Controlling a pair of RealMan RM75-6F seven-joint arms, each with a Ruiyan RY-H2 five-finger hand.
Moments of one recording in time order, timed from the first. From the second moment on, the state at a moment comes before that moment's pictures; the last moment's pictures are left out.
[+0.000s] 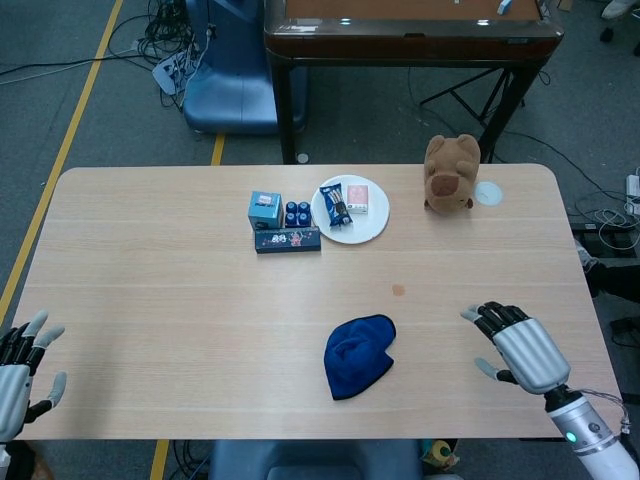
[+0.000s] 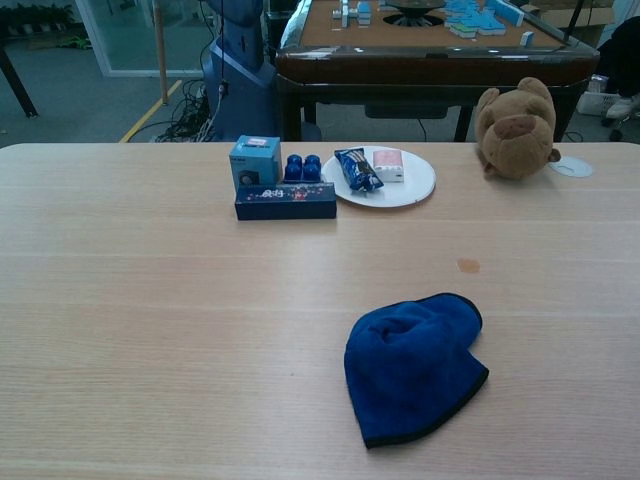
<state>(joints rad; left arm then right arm) 0.01 -1.10 0.00 -1.67 1.55 1.57 0.02 0.23 -1.08 -0.03 -1.66 -1.75 1.31 -0.14</state>
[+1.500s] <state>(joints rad) 0.06 -1.07 0.00 -1.67 1.56 1.64 -0.04 0.65 -1.64 0.07 -1.45 -1.38 0.75 -0.56</state>
